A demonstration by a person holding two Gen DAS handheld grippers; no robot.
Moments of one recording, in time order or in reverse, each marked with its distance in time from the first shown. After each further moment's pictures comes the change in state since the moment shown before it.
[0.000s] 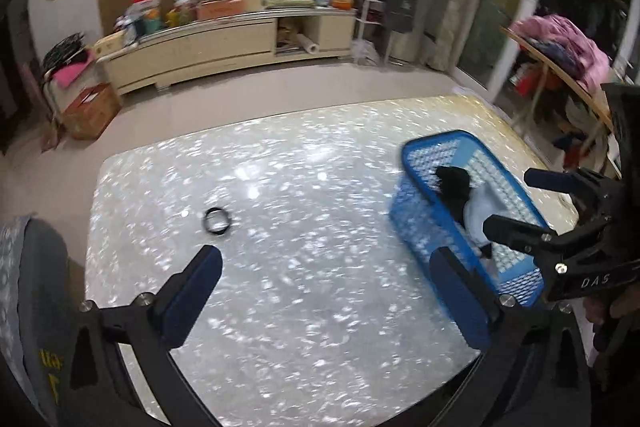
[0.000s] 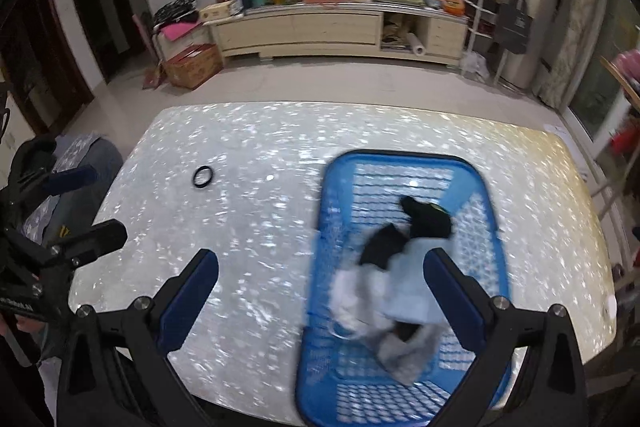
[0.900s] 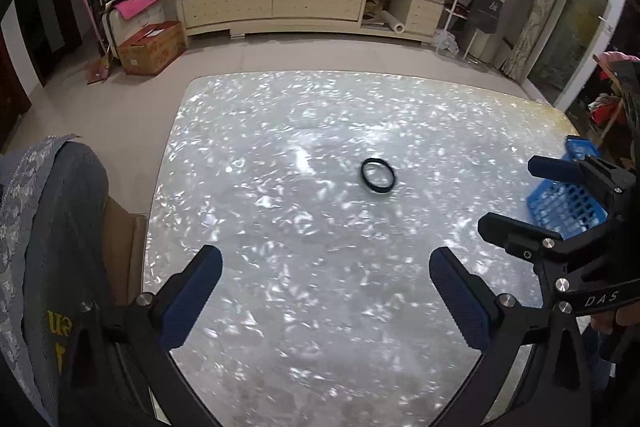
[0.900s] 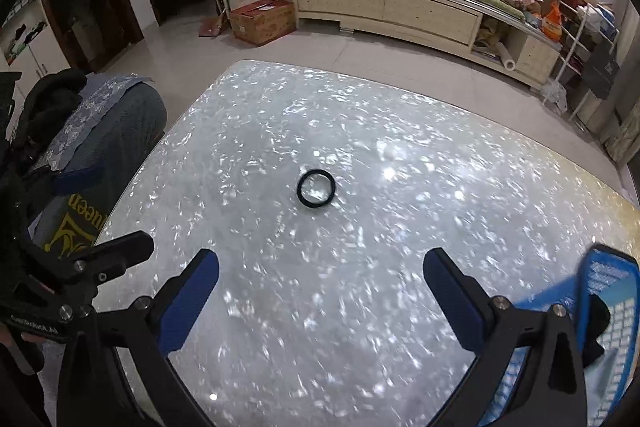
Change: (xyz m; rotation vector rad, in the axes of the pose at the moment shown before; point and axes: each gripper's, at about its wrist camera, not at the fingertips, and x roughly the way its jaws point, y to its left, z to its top) left arm 0.054 0.181 -0.052 -0.185 0.087 0.141; right arm 0.145 0.148 0.049 -0.216 0.078 0.120
